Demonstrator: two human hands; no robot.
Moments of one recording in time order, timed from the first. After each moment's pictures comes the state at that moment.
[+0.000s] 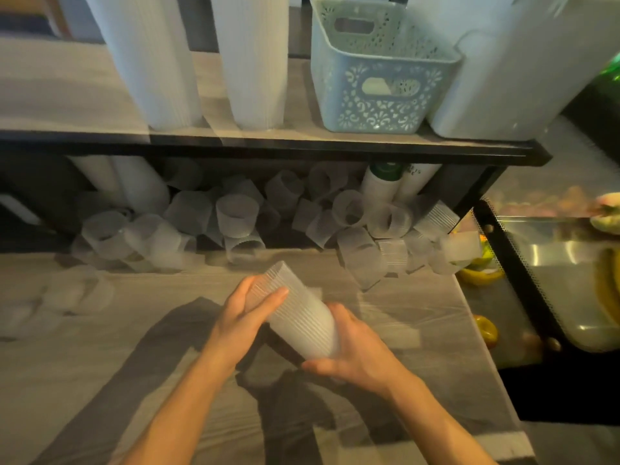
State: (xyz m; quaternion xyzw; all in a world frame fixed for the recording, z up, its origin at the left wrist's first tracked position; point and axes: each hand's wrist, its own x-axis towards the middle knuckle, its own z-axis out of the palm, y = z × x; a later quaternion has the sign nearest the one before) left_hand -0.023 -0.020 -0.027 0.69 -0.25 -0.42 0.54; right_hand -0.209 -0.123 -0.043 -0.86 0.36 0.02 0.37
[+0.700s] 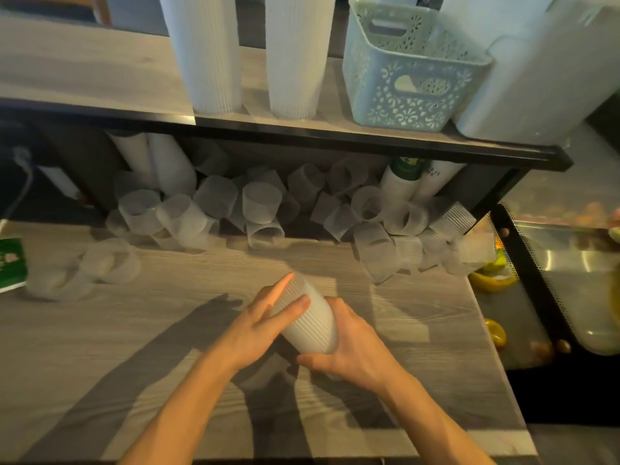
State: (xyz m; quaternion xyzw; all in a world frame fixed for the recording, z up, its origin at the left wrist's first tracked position) left_hand -0.029 0.015 -0.033 0.69 -0.35 -0.47 0.43; right_hand -0.197 -0.088 -0.037 -0.86 0.34 -0.02 0.38
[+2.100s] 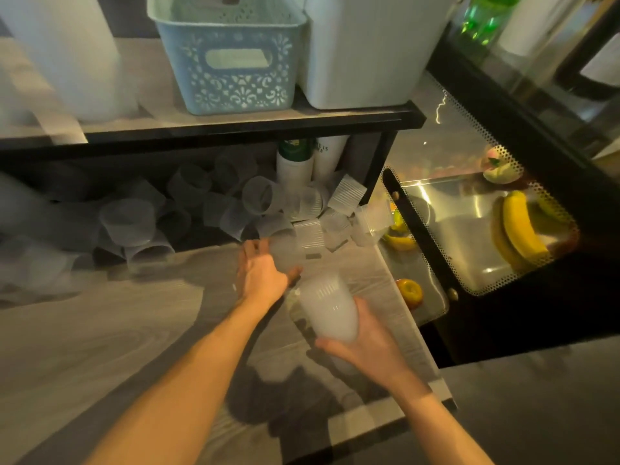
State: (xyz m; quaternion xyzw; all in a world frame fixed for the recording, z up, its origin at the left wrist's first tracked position) left_hand -0.118 -0.191 -0.096 0.83 -0.44 -0.24 0.24; right_hand -0.339 -0.148 -0.055 -0.70 0.55 -0.11 0.44
